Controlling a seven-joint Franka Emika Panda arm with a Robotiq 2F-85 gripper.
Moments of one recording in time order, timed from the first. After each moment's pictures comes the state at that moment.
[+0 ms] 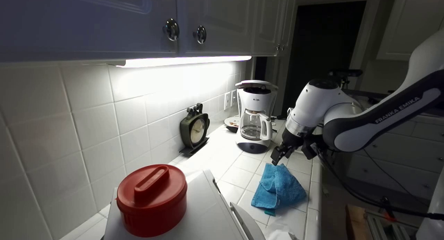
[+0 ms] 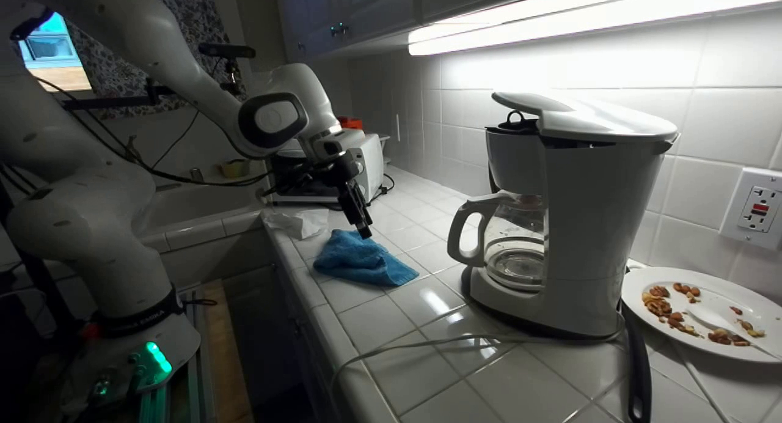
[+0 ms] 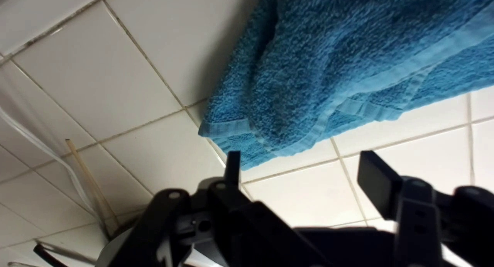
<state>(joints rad) -0.32 -0.36 0.06 -2.75 -0.40 2.69 0.58</state>
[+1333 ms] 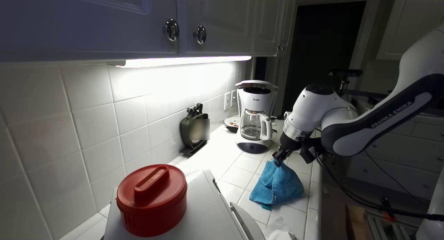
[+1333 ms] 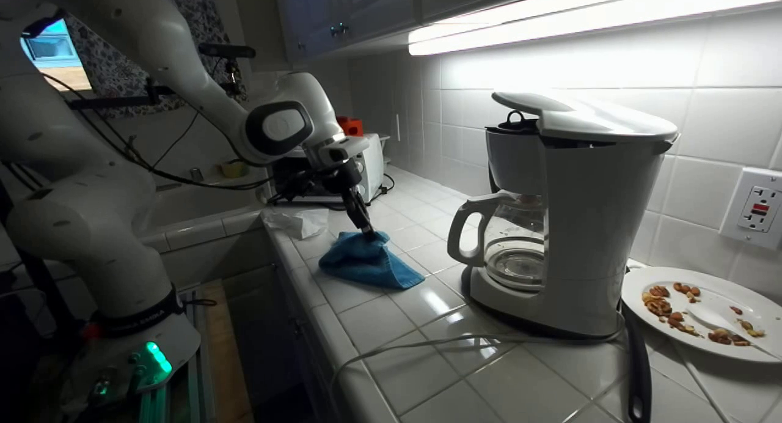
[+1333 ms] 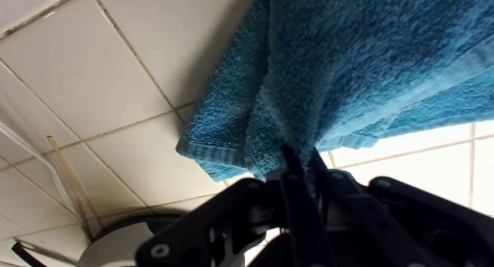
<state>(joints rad) -0.32 -0.31 0.06 -2.74 -0.45 2.73 0.57</state>
